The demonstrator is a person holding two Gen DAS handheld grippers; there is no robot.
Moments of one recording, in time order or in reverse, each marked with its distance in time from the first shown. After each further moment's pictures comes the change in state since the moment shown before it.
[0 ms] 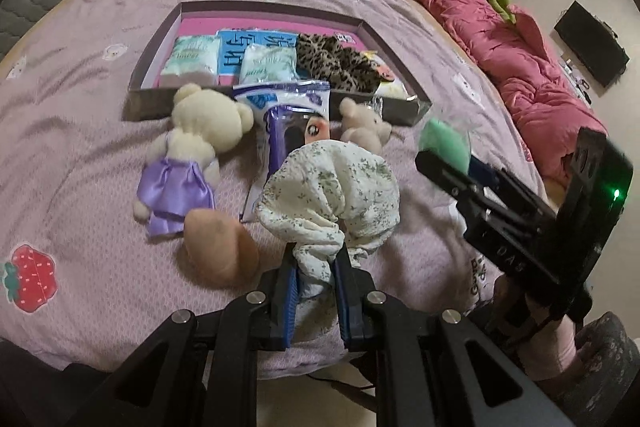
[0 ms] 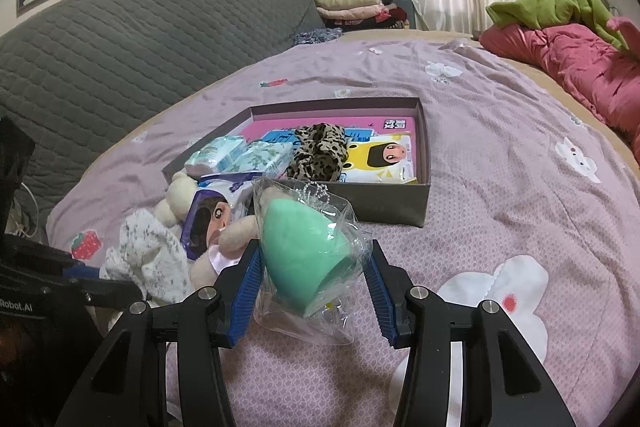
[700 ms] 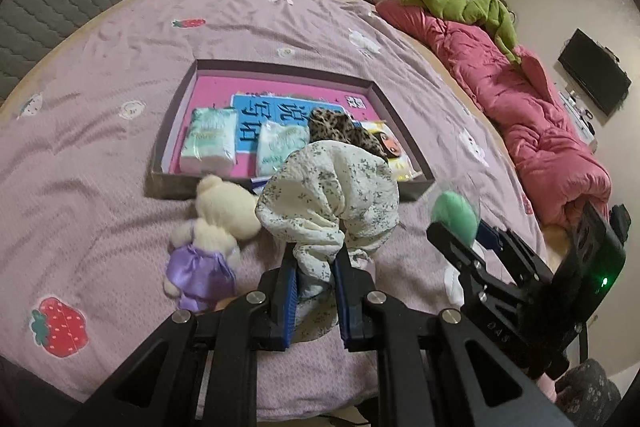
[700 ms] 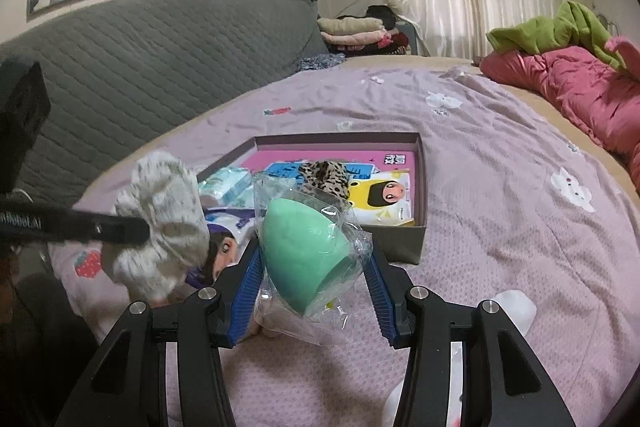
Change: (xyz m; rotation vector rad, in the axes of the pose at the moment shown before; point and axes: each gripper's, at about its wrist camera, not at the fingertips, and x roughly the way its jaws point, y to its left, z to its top) left arm -0.025 0.005 0.048 -0.030 -0.137 0.033; right arm -0.011 0.004 0.015 -0.037 -0.085 -0.015
